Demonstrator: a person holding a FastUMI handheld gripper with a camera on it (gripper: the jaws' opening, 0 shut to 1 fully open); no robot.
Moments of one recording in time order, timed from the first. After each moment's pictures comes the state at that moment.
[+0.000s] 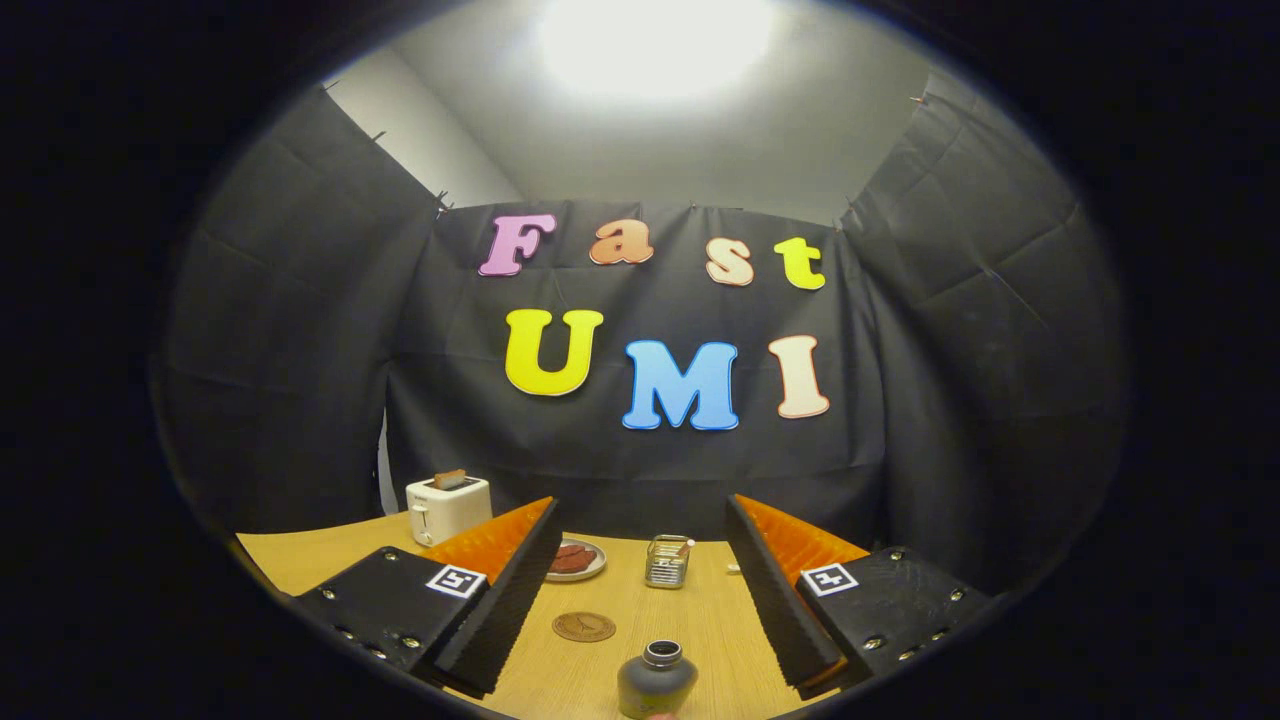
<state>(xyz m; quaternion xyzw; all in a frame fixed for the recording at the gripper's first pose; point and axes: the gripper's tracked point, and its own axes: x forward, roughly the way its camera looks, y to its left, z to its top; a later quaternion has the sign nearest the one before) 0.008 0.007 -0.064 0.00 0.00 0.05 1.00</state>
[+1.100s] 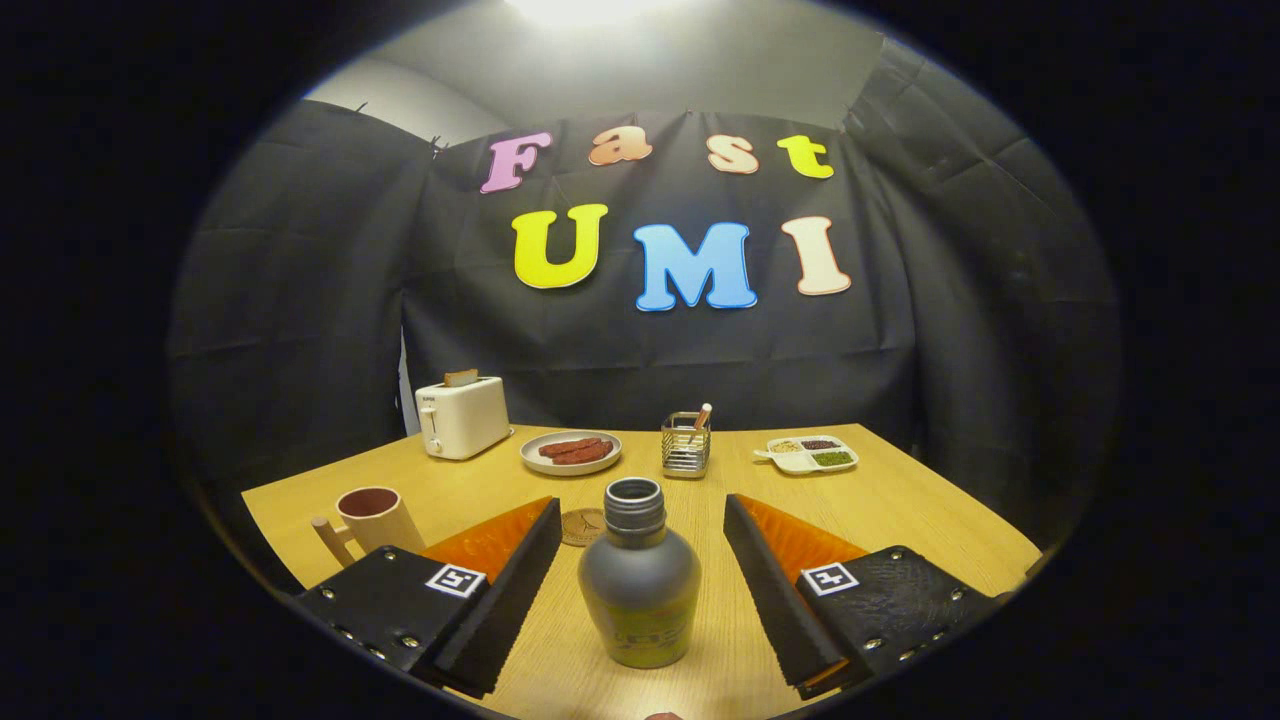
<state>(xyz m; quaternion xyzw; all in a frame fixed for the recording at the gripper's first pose) 0.004 -0.002 -0.224 0.03 0.14 0.10 0.99</state>
